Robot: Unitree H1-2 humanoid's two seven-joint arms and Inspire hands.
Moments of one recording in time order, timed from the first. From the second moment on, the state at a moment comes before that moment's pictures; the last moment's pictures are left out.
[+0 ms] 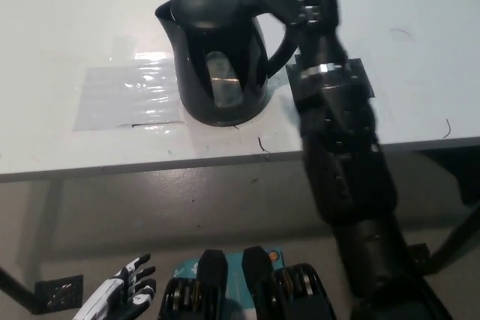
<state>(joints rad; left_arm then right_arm) 0.10 0.24 -0.03 -0.19 -0.09 0.42 -0.21 -0.86 0.15 -0.05 0.32 0.15 -0.21 -0.04</state>
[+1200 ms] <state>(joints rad) 0.04 0.28 0.09 -0.15 -0.14 0.42 -0.22 0.09 -0.23 -0.27 -0.27 0.42 -0.07 -0.01</state>
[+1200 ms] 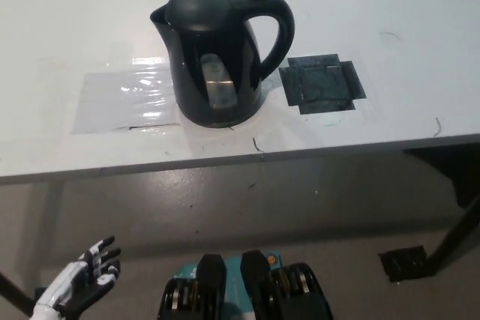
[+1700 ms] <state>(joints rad) -0.04 0.28 0.11 -0.14 -0.15 0.42 -0.22 -0.07 -0.20 -0.35 0.01 0.44 -0.04 -0.03</state>
